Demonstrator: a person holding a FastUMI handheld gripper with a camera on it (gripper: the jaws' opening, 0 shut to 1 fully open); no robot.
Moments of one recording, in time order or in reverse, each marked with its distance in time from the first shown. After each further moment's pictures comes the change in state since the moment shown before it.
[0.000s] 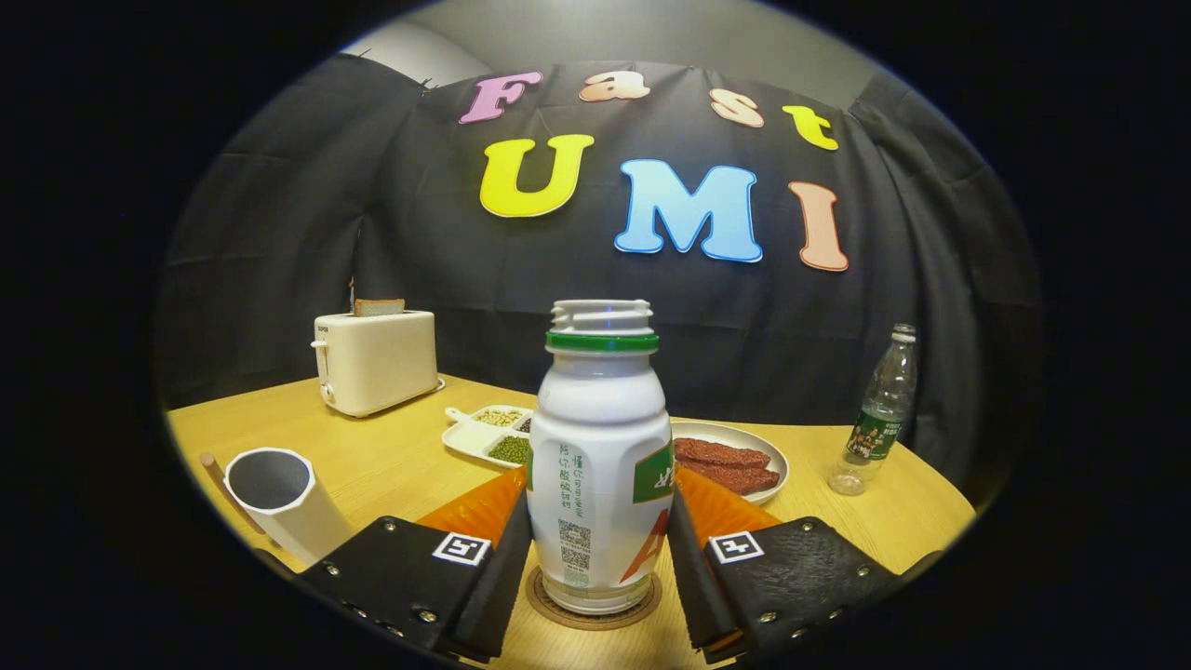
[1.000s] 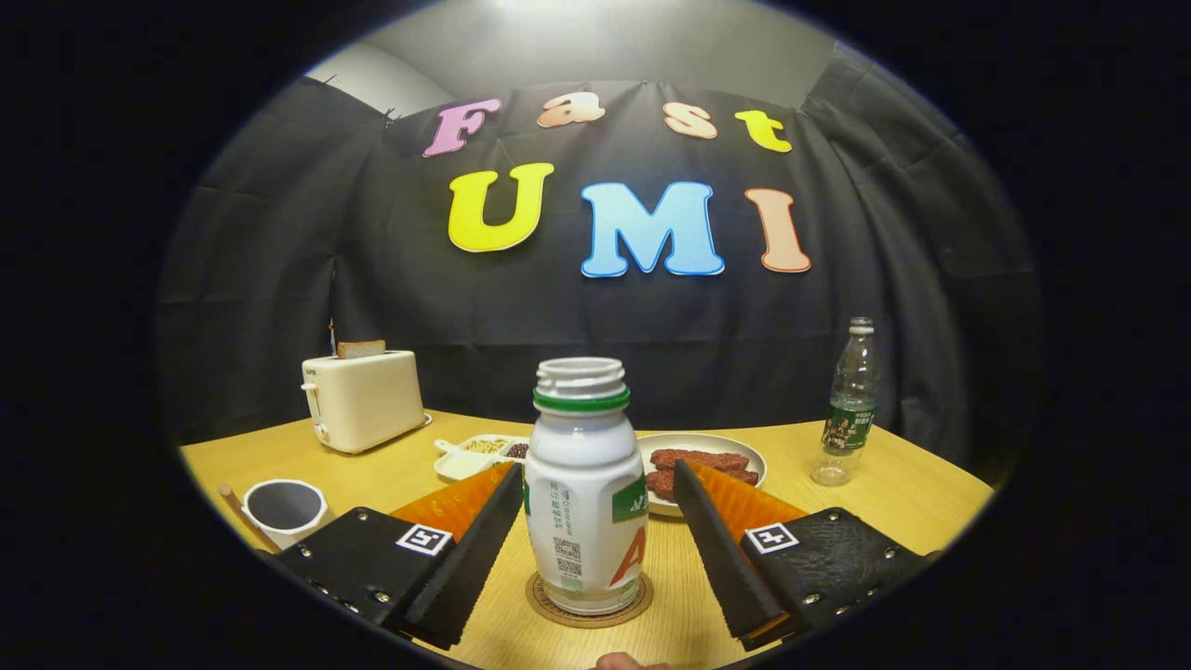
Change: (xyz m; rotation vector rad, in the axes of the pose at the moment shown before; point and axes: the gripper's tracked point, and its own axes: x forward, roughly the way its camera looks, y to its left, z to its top) arm -0.032 -0.014 0.025 0.086 -0.089 -0.065
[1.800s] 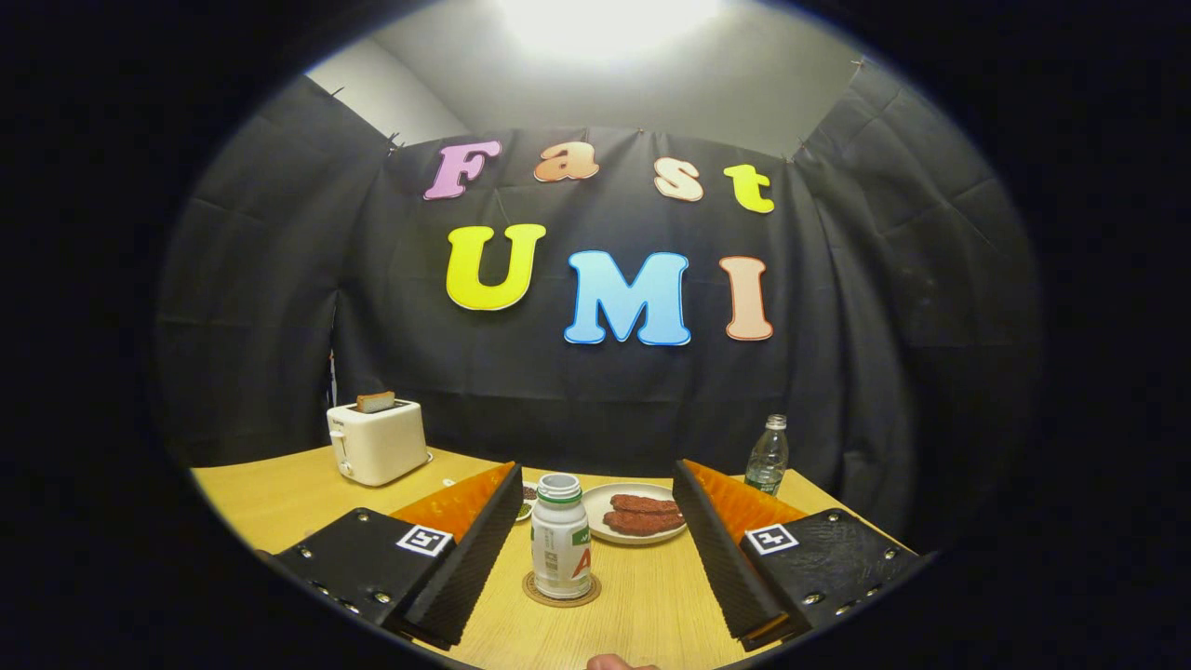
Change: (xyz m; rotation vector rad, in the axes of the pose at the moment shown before) arm -0.105 -0.020 0.102 -0.052 -0.091 -0.068
